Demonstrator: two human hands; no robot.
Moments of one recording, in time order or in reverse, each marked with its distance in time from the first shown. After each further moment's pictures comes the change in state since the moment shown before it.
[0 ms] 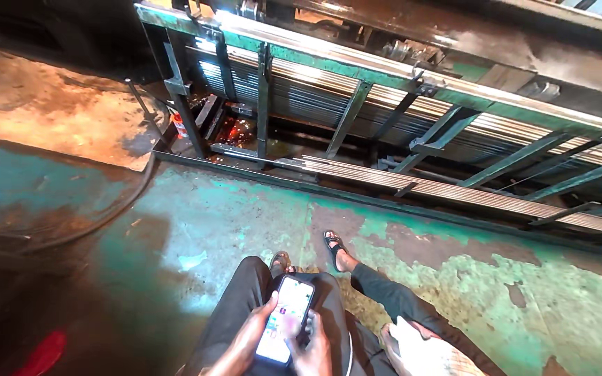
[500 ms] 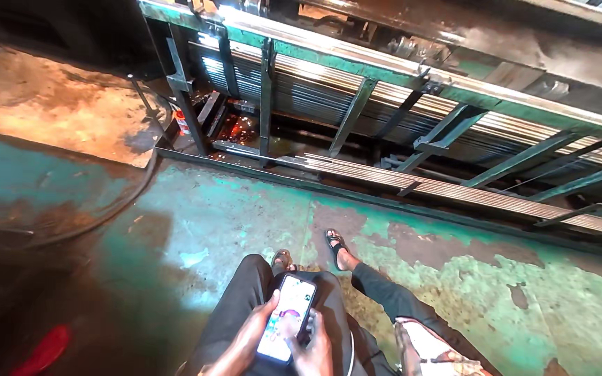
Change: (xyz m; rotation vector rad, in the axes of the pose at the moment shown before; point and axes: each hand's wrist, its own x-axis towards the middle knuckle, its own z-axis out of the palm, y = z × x) left_hand 0.000 0.001 0.000 -0.008 -0.004 -0.002; right_hand 0.001 0.002 0.002 0.011 0.004 0.003
